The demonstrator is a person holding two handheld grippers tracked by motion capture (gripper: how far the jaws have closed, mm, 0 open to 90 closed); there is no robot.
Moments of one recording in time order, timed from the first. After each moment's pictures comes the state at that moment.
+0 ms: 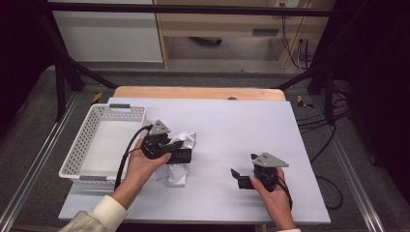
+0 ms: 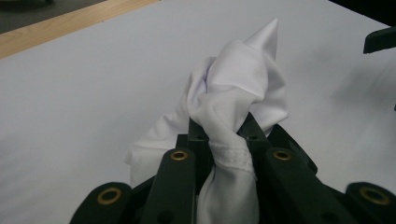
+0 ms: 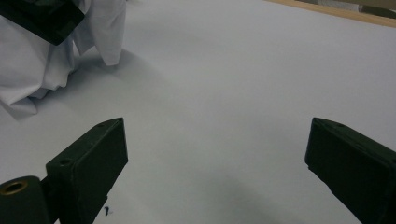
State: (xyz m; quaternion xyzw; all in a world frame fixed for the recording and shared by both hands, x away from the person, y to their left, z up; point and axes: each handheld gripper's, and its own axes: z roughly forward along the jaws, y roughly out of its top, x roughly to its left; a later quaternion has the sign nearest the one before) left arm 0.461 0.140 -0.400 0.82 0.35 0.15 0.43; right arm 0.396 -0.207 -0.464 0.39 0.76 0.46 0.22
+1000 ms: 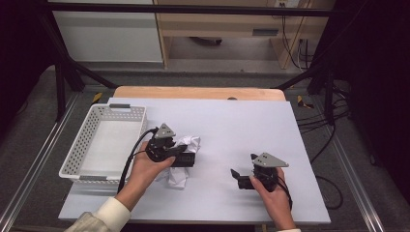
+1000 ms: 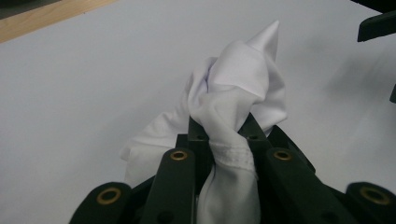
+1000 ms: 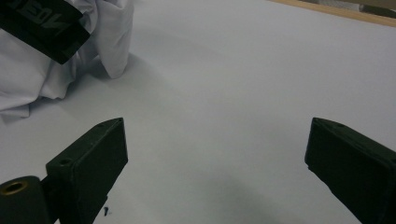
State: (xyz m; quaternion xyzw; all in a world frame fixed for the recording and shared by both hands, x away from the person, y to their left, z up) left arm 0.458 0.128 -0.407 0.83 0.34 0.14 0.42; right arm 0.395 -0.206 -0.464 0.39 0.76 0.46 0.22
